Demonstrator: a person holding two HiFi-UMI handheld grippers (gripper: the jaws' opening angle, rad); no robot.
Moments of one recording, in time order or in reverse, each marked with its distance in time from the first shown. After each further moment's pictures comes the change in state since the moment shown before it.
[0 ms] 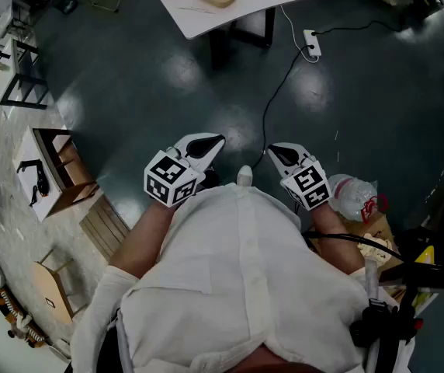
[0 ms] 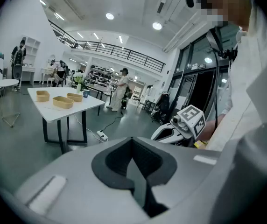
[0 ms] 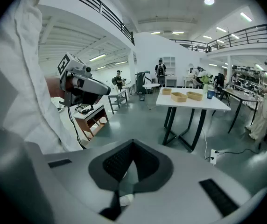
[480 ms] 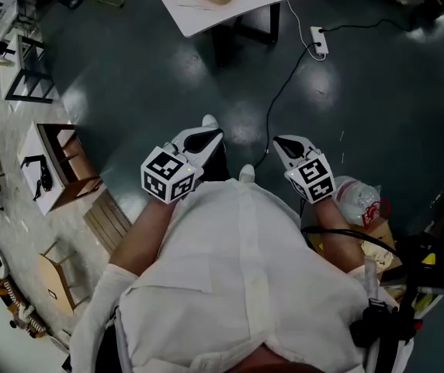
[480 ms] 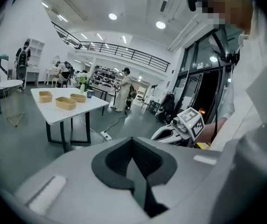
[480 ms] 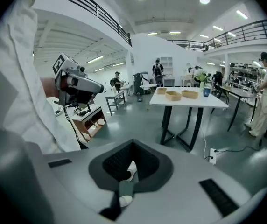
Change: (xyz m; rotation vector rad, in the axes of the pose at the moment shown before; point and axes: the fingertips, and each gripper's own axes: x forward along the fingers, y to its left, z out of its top) left arm 0.031 0.015 0.017 -0.011 -0.017 0.049; right arm 0.003 -0.056 -0.008 0.013 -0.014 -0.019
